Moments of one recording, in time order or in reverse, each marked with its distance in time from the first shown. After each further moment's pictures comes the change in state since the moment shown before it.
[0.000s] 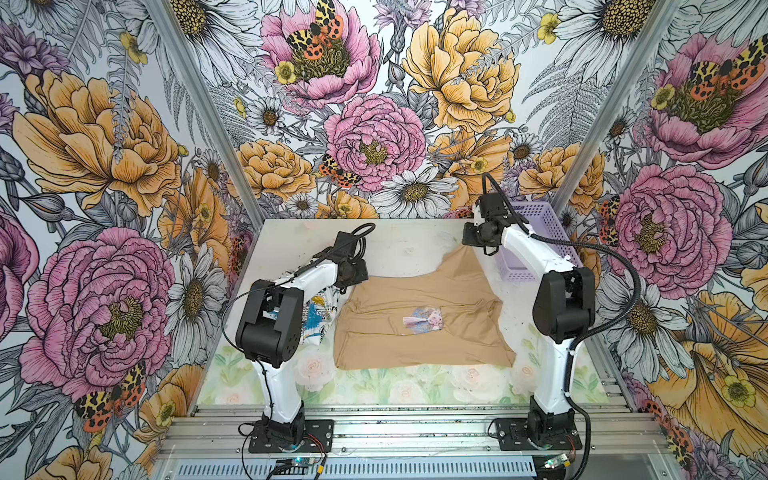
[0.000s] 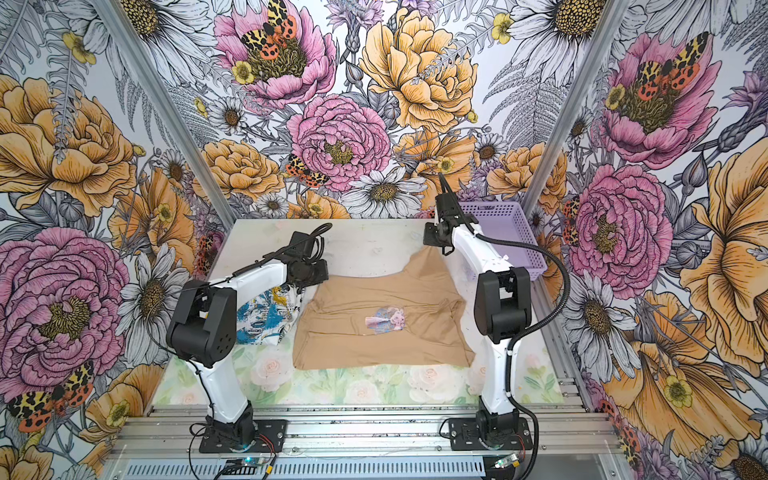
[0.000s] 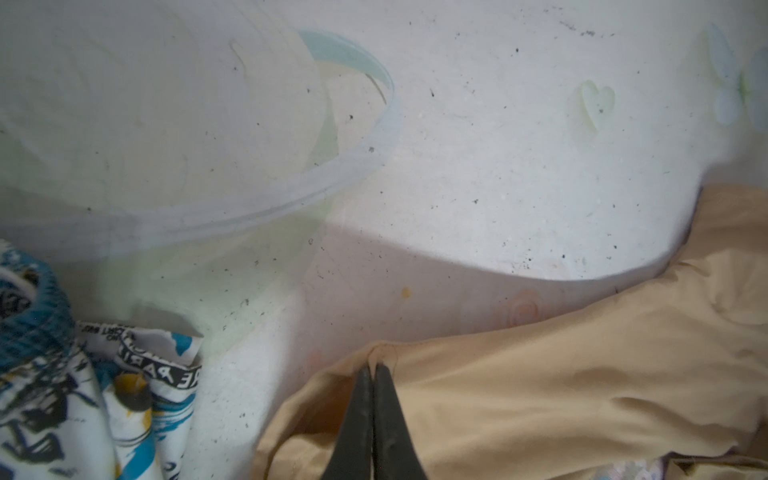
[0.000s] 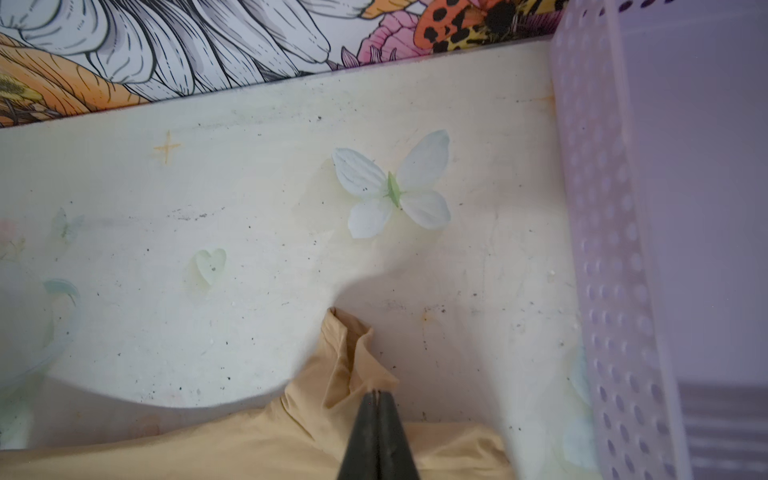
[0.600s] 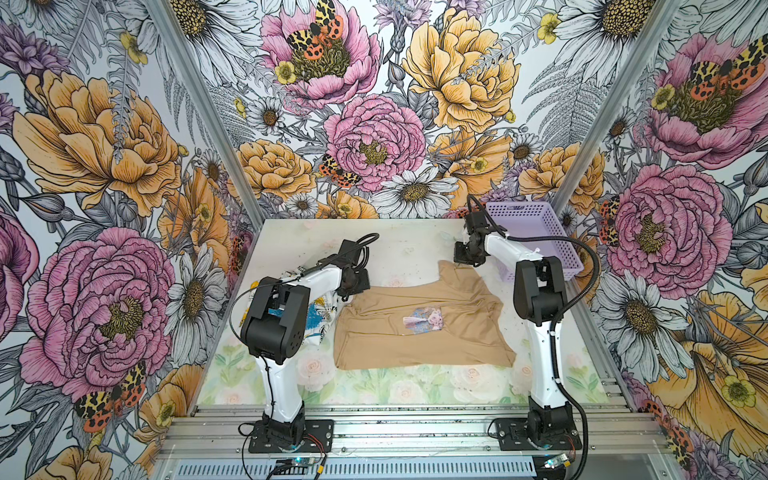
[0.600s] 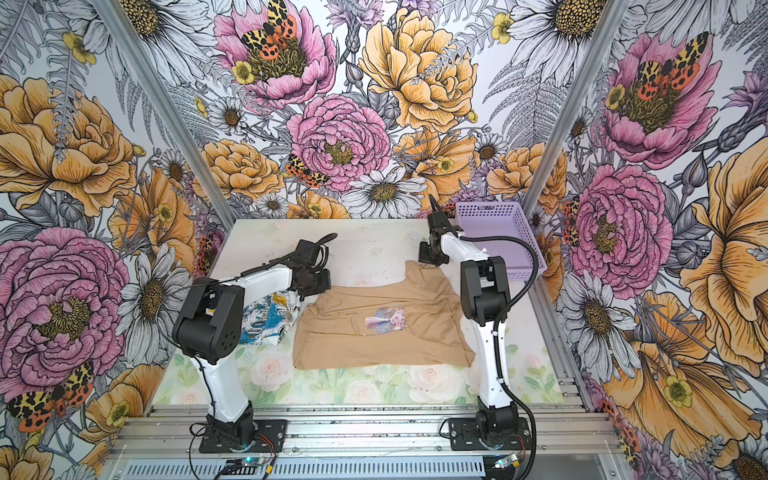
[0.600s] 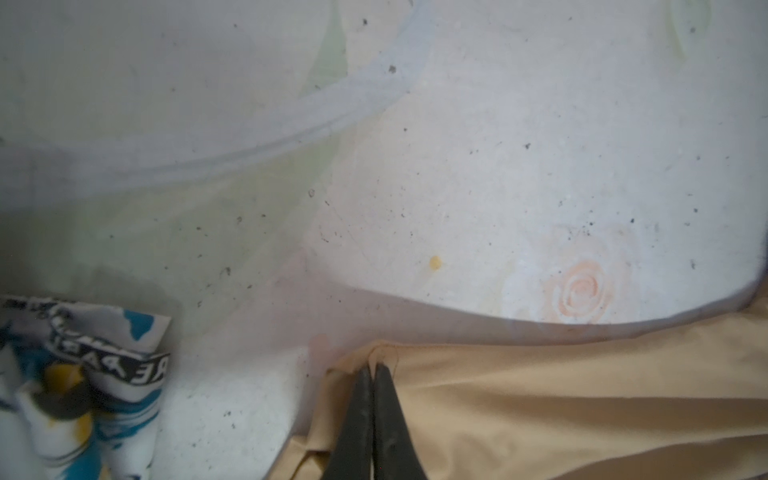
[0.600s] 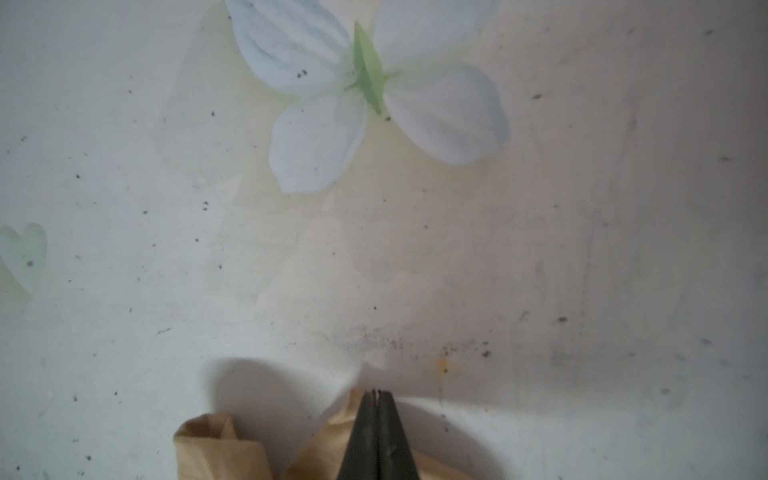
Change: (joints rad) left arm -0.014 0.063 -0.023 0.003 -0.004 0.000; right arm -0.004 0.298 0.164 -0.026 -0.032 0.019
